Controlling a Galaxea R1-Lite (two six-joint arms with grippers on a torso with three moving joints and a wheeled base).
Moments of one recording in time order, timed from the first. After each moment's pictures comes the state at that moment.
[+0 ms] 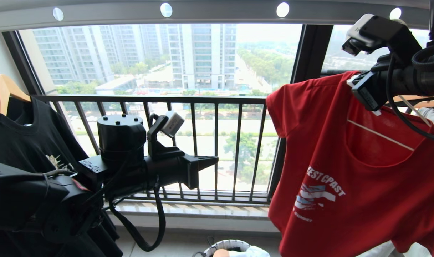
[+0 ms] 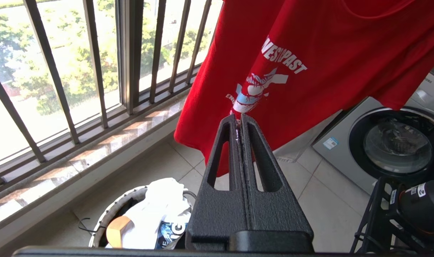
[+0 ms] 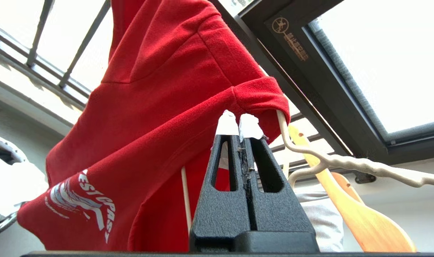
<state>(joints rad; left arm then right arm) -0.55 1.72 -0.79 -0.79 -0.45 -0.21 0.33 1.56 -1.56 0.30 -0.37 -0.65</state>
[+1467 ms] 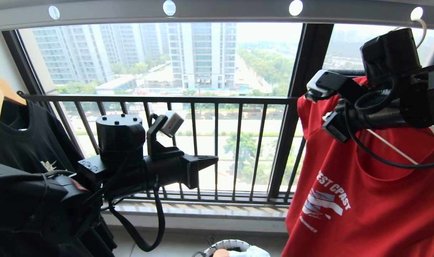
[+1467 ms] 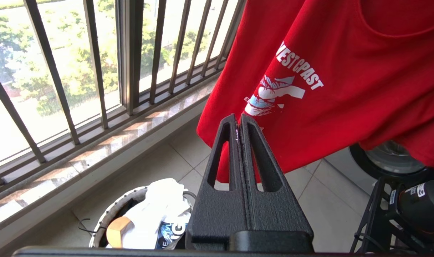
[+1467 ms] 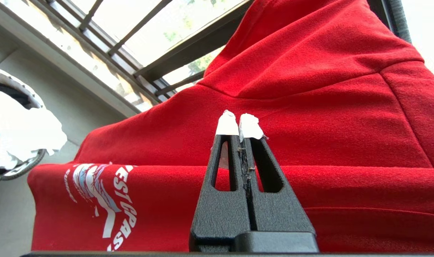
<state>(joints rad) -0.55 1.72 -0.79 -0.79 -0.45 -0.21 0.35 1.66 -1.44 0.29 -0.40 -0.64</state>
